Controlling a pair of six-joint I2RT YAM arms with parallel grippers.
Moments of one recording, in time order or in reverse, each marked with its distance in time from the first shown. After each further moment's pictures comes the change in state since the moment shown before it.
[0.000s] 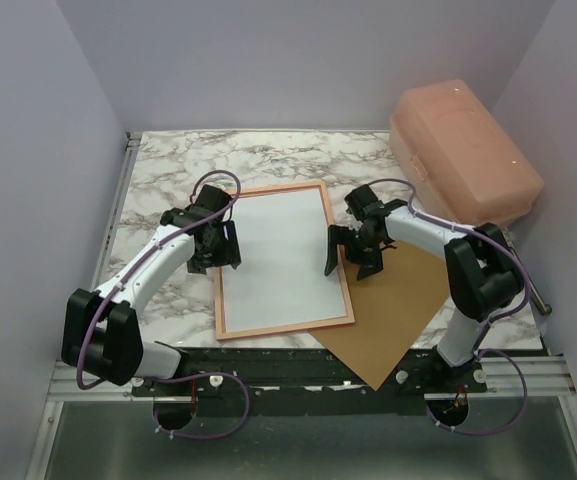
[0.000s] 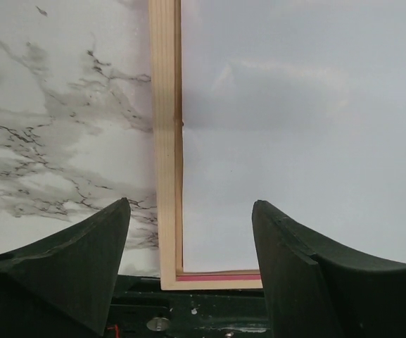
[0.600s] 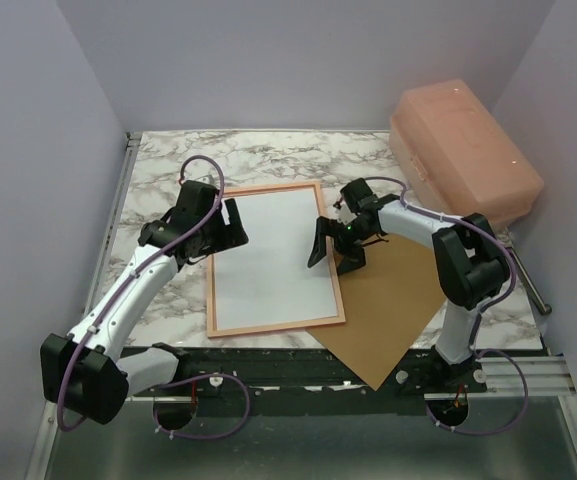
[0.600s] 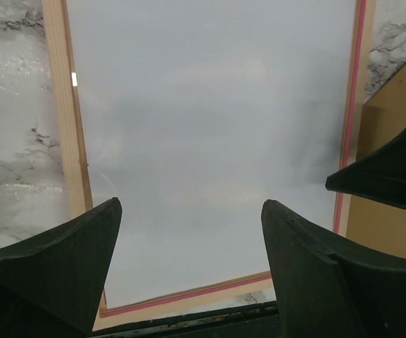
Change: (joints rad) left arm 0.000 -0.200 0.014 0.194 0.065 -0.047; right arm -0.007 0.102 0.082 0.068 -0.240 0.012
